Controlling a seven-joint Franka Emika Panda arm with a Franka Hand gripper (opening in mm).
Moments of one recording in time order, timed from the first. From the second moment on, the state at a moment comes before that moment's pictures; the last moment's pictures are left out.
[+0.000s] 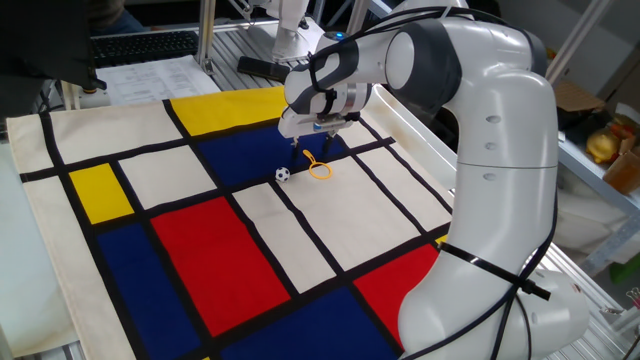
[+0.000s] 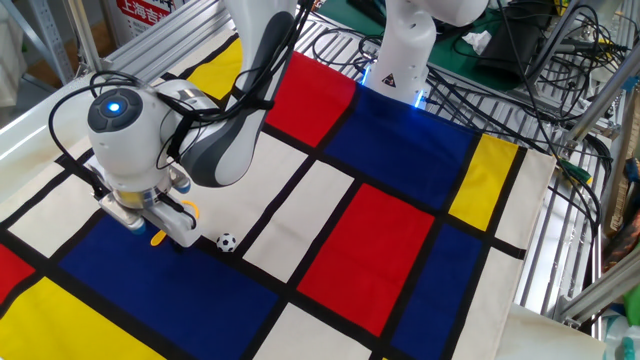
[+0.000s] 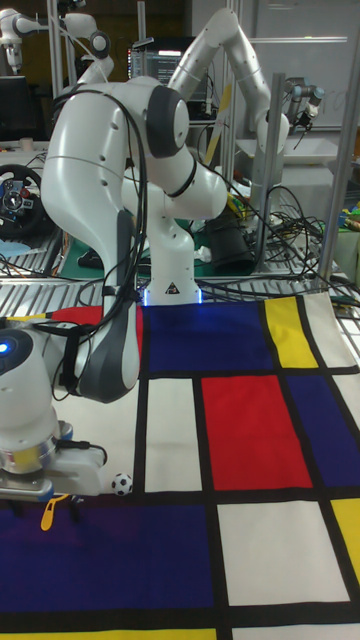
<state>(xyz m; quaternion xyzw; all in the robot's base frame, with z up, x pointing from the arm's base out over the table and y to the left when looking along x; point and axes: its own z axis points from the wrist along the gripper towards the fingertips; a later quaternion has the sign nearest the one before) 0.616 -0.196 0.060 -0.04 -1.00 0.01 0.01</state>
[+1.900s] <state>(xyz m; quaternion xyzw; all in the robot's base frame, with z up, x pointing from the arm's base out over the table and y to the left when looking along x) 0.616 -0.196 0.058 -0.03 -1.00 0.01 0.02</state>
